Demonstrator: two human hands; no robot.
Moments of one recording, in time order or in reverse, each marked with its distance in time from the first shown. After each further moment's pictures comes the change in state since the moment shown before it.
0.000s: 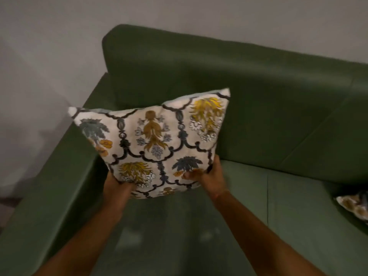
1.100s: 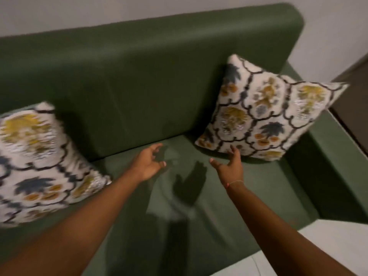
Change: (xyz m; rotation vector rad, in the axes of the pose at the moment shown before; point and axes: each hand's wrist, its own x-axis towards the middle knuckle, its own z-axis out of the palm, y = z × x) left_hand -0.207 0.023 0.441 0.697 -0.926 0.354; right_hand -0.103 0.054 -0.468 -0.095 0.784 0.147
